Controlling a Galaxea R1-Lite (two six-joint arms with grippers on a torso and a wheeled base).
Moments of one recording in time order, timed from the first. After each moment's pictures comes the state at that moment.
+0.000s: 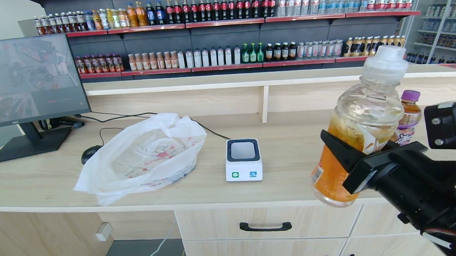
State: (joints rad) left arm 0.00 0.00 0.00 0.00 0.00 0.01; right arm 0.78 1.49 -0.34 -1.38 -0.45 -0.07
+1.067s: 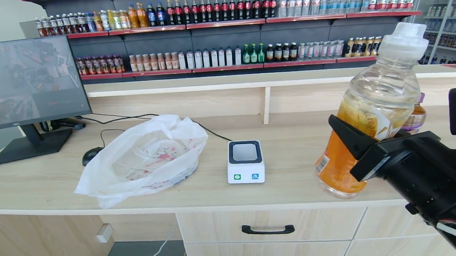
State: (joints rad) left arm 0.00 0.00 0.00 0.00 0.00 0.01; right arm 0.78 1.47 -0.38 -1.38 -0.47 -0.05
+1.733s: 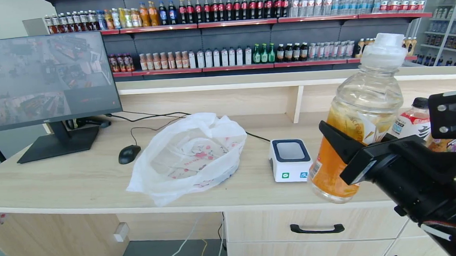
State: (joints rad) left arm 0.00 0.00 0.00 0.00 0.00 0.01; right arm 0.78 1.49 -0.38 -1.37 -0.47 -0.04
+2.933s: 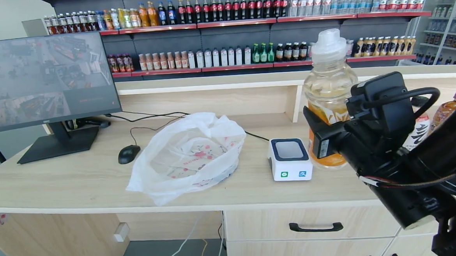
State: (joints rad) left arm 0.00 0.00 0.00 0.00 0.00 0.01; right arm 0.72 1.67 -0.57 -1.41 -0.53 -0.45
